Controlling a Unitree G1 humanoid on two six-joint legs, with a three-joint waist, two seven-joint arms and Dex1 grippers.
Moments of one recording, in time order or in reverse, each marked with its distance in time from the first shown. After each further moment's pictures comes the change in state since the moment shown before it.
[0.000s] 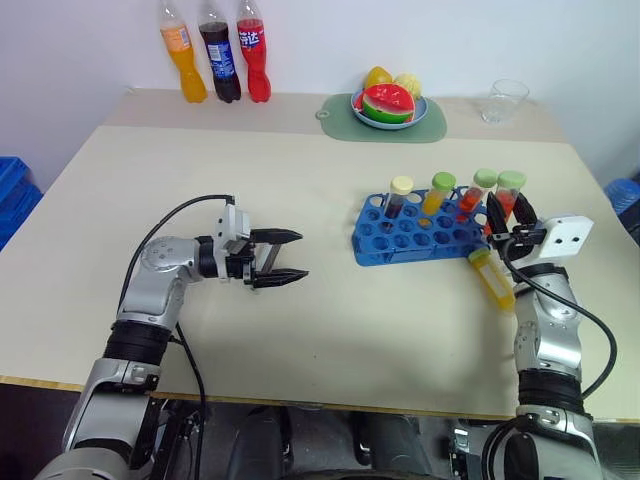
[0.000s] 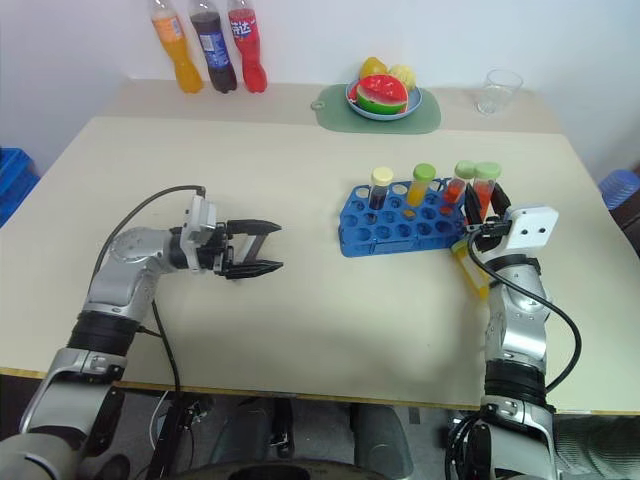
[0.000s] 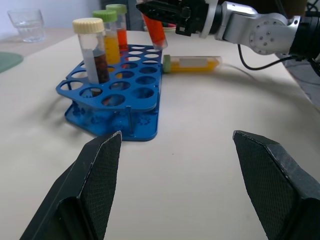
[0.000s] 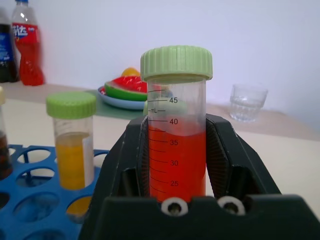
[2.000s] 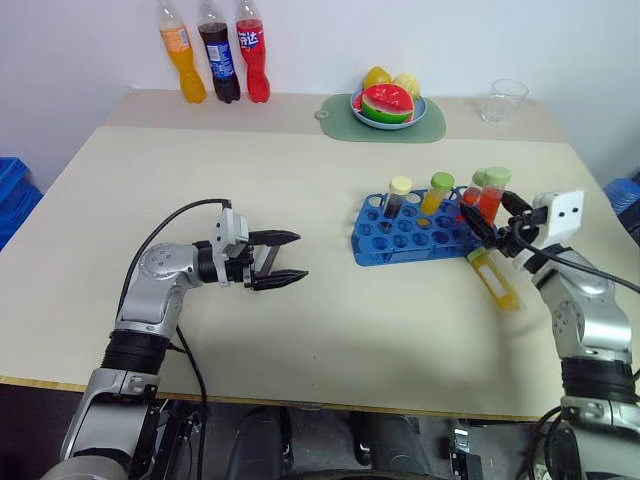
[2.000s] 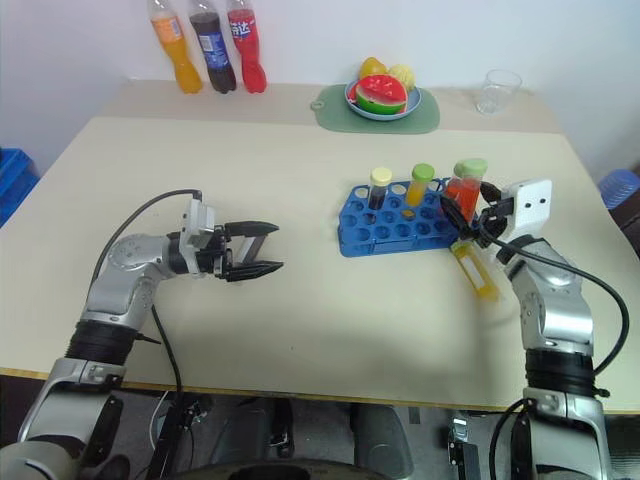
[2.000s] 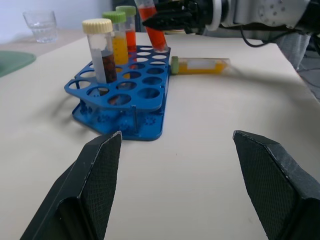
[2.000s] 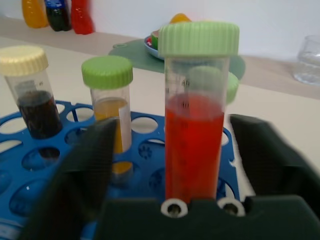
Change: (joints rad) left arm 0.060 -0.009 0.012 -0.055 -0.004 0.009 0.054; right arm -0.028 -0.253 0.102 -0.130 0.166 0.496 0.166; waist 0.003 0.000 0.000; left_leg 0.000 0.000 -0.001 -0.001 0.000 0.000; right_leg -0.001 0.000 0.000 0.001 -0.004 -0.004
